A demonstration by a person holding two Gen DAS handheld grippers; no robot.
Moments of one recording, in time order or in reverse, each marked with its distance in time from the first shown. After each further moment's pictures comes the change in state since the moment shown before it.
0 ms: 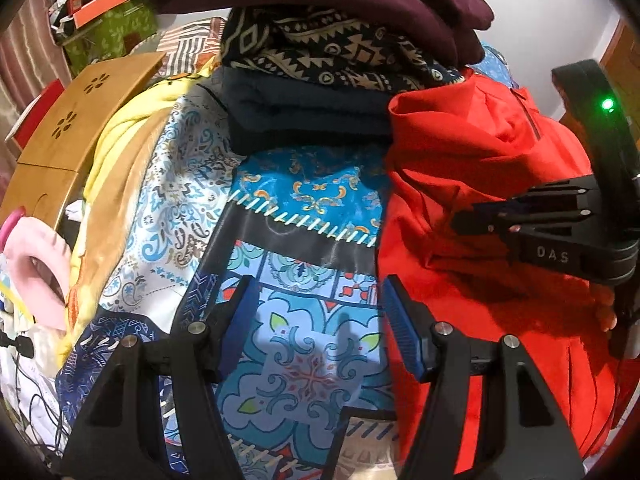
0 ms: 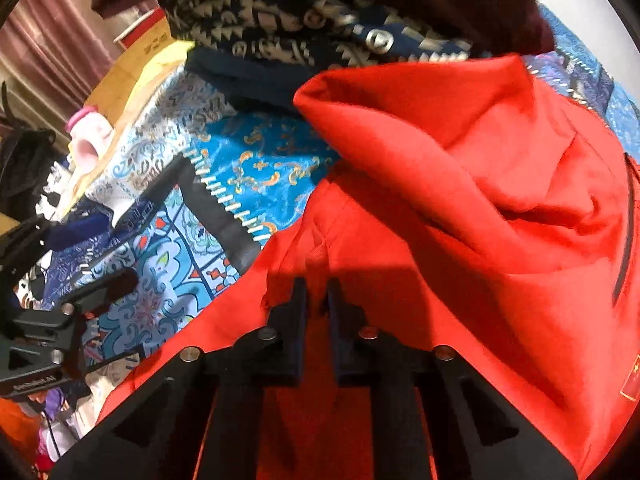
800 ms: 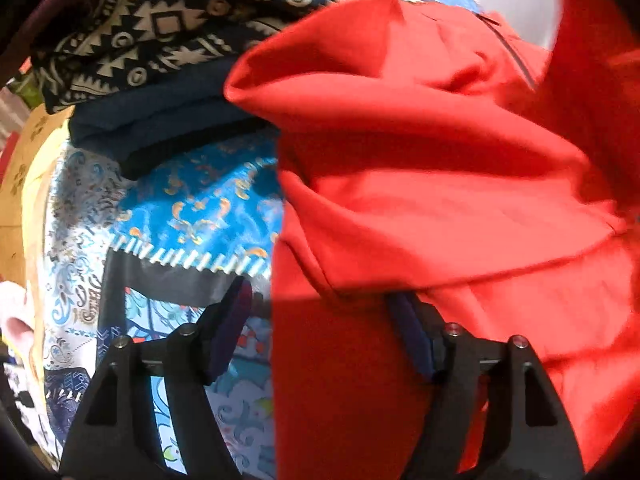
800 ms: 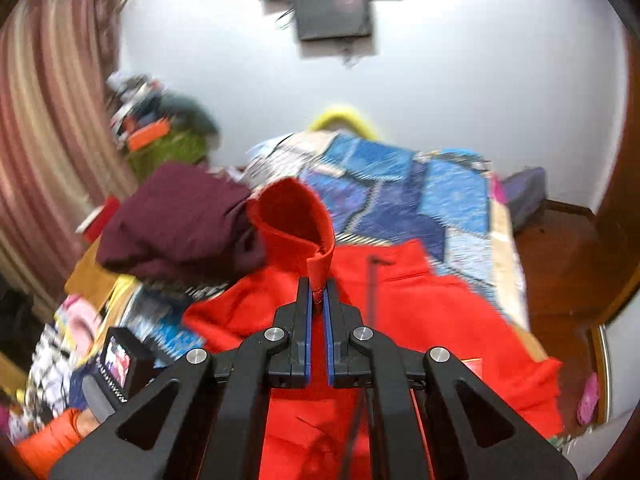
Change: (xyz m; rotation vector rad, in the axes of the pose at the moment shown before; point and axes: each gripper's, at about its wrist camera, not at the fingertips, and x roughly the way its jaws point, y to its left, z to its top) left arm 0.077 -0.099 0.028 0.157 0.119 0.051; right arm -0.230 -0.118 -0.055 0.310 -0.607 -0.209
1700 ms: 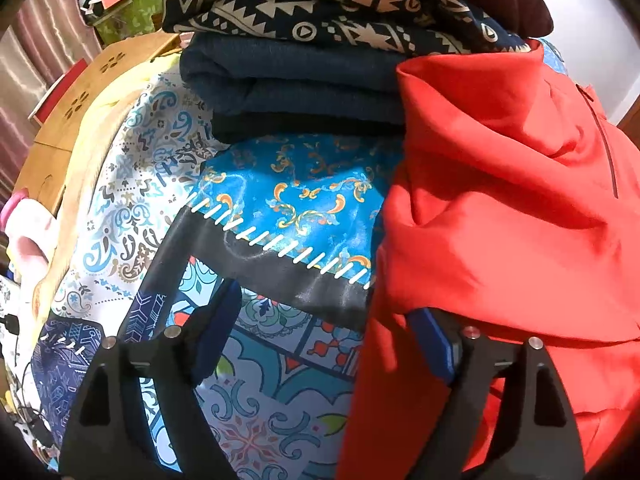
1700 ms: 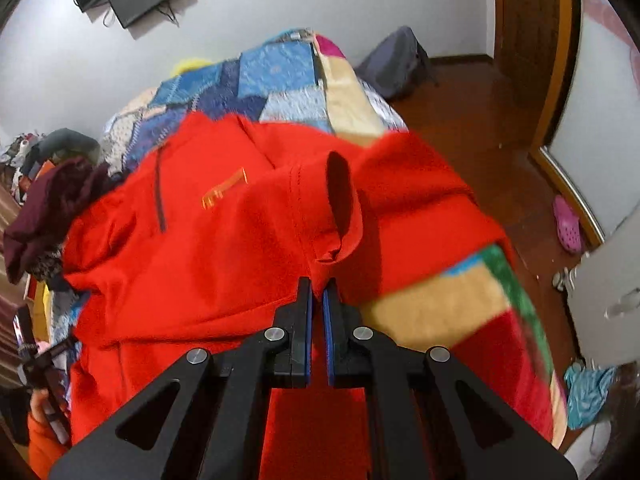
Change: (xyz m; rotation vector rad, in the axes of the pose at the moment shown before) left arm 0.003 0.061 -0.015 -0.275 -0.043 0.113; right arm -0.013 -0.163 -0.157 0.438 0.239 -0.209
